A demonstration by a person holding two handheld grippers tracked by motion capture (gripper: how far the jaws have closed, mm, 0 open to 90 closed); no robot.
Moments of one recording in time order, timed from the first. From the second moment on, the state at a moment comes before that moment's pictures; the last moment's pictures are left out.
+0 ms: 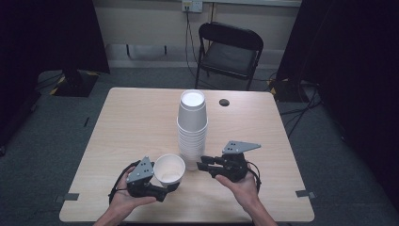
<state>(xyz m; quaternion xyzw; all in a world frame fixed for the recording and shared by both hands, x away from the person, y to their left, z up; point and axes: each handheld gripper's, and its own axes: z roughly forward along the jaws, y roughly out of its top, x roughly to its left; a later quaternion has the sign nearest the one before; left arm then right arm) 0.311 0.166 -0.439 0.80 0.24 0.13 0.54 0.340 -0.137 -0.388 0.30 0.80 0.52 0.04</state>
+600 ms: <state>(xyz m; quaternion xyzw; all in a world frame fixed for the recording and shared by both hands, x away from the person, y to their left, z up) 0.322 0.199 -0.421 0.76 0.30 0.18 0.55 0.331 -0.191 -0.405 0.34 0.80 0.49 0.09</state>
